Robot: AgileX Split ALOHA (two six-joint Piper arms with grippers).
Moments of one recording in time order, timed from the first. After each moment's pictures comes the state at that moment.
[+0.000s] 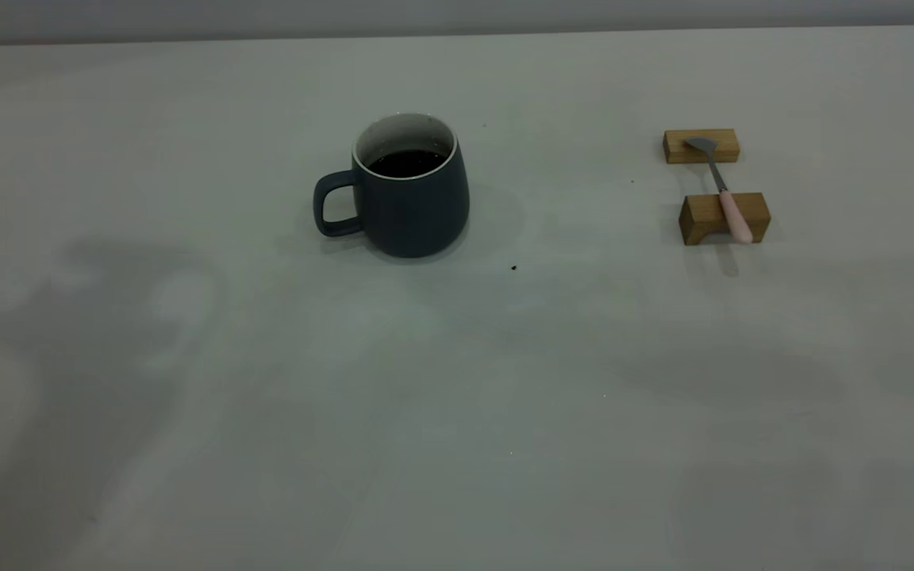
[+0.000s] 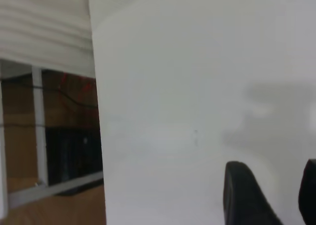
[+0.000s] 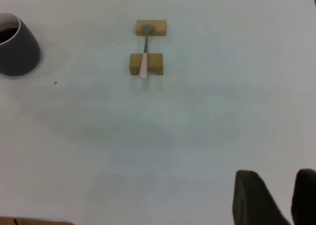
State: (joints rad) left arm -0.44 1.43 -1.33 0.61 1.17 -0.39; right arm -0.06 0.02 -0.47 0.10 1.14 -0.11
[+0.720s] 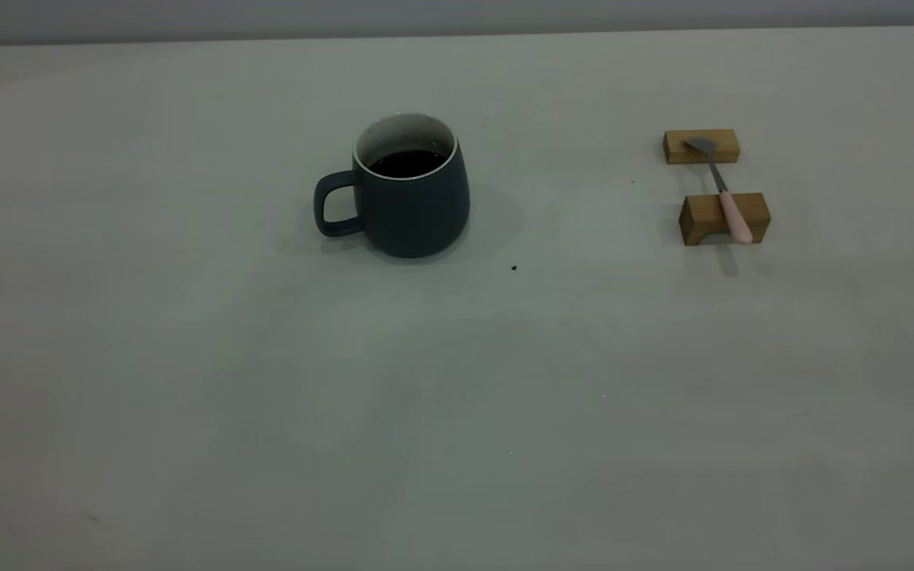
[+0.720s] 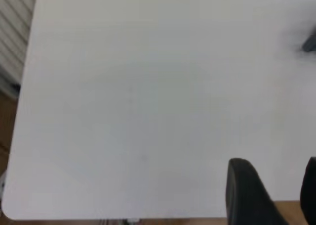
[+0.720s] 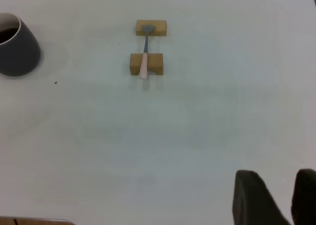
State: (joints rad) left arm -0.41 0.35 -0.73 0.35 1.17 -0.36; right arm -0.06 0.02 -0.47 0.10 1.14 -0.11
